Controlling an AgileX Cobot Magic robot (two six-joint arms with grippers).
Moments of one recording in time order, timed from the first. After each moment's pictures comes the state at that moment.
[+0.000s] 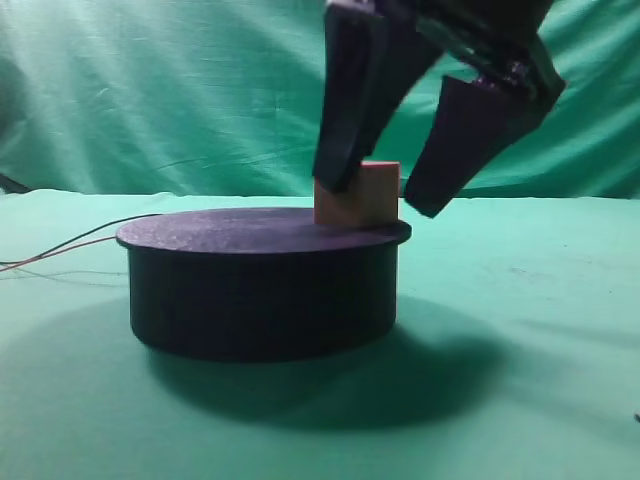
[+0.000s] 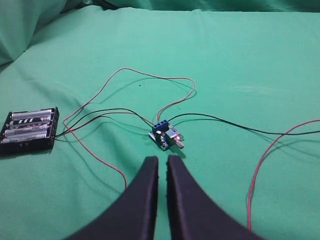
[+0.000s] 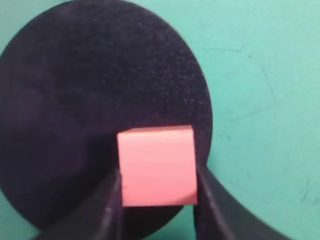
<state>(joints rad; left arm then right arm) 0.03 -0.02 0.03 0.09 0.36 -0.08 0.62 1.58 -0.98 0.32 0.68 -0.33</state>
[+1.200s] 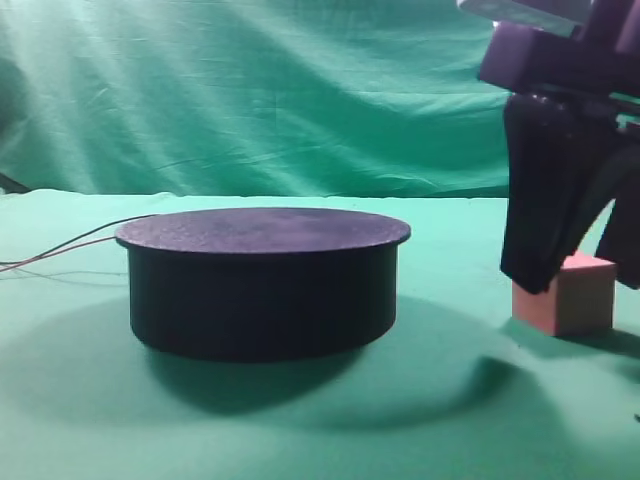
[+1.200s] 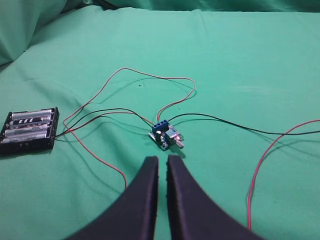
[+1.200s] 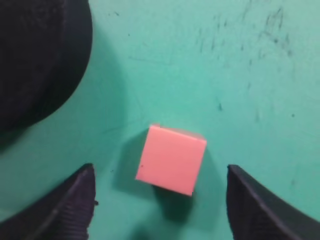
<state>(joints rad) 0.03 -0.02 0.03 0.09 0.36 -0.08 0.62 1.26 -0.68 0.11 0.64 0.09</state>
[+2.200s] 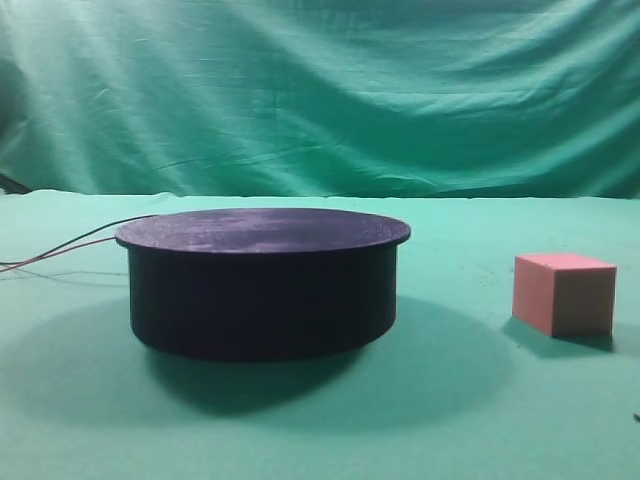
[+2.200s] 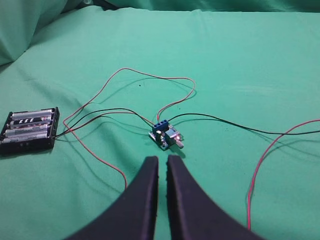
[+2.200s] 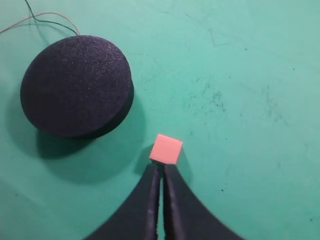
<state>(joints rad) 0.03 -0.02 0.03 0.09 0.36 -0.08 0.56 0.83 -0.65 0.03 0.75 -0.01</state>
